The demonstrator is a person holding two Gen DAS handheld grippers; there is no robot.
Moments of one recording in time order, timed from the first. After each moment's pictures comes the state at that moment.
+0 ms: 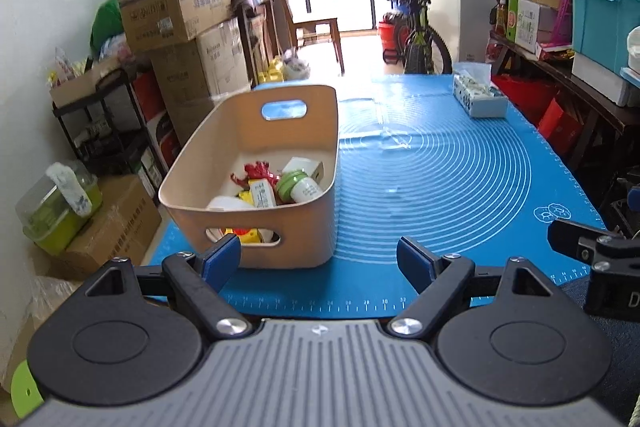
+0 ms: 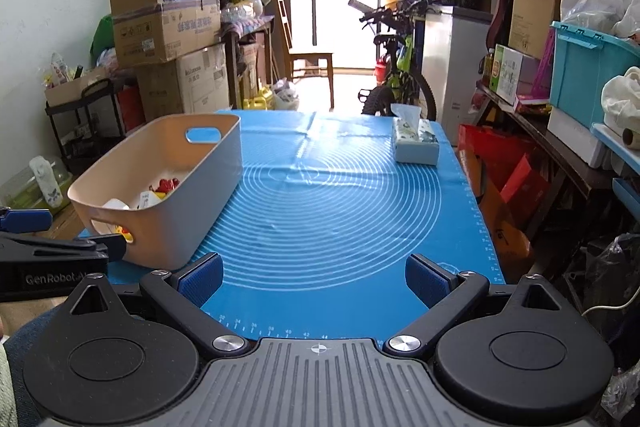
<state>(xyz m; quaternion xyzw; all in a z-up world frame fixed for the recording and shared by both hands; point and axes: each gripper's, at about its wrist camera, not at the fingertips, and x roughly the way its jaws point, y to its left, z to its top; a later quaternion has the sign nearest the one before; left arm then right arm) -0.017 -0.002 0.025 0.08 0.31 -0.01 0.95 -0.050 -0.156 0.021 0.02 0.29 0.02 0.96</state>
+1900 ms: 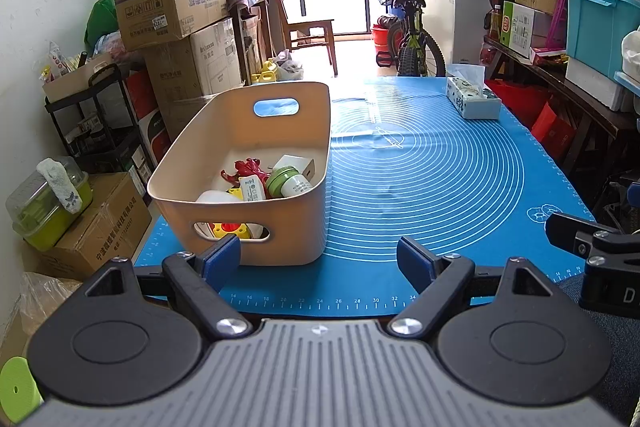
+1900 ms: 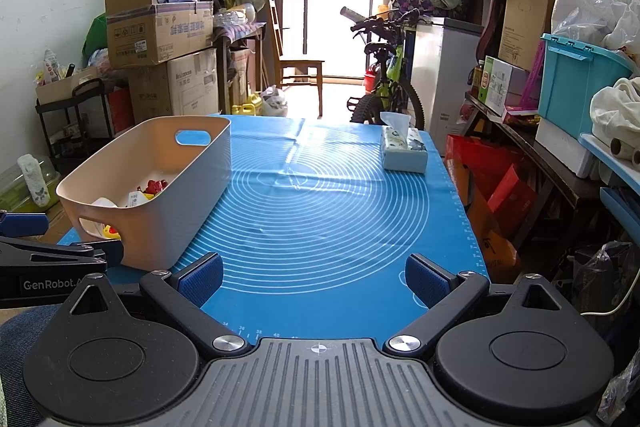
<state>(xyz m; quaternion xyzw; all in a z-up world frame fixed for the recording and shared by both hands) -0.015 0.001 0.015 0.06 0.31 -0.02 0.95 -0.054 -0.151 0.017 0.00 0.28 0.00 0.96</state>
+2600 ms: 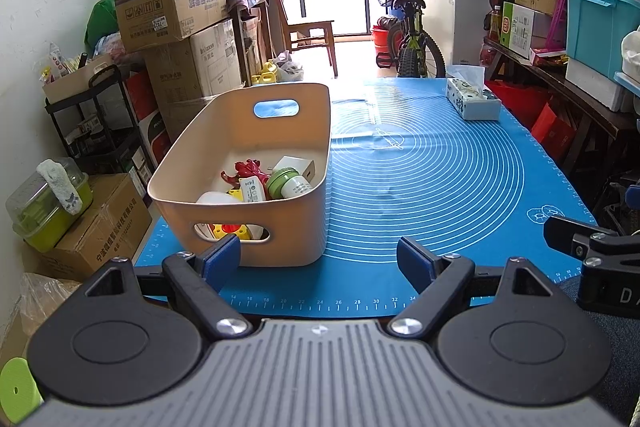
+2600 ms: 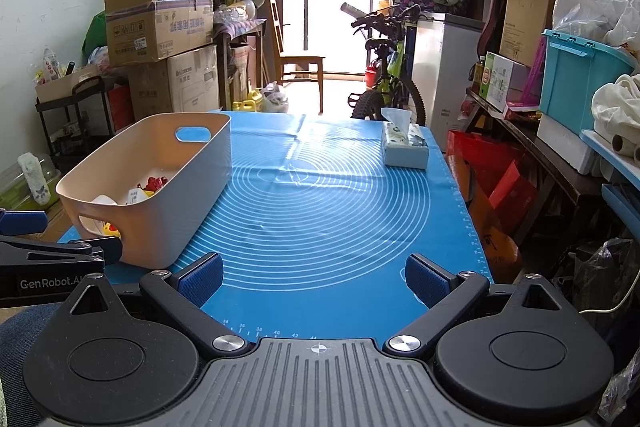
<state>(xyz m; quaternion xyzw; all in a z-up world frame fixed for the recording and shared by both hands) -0.016 0.000 0.014 0.06 0.31 -0.02 0.95 -0.052 -0.152 0.011 0.00 0.28 0.00 0.96</state>
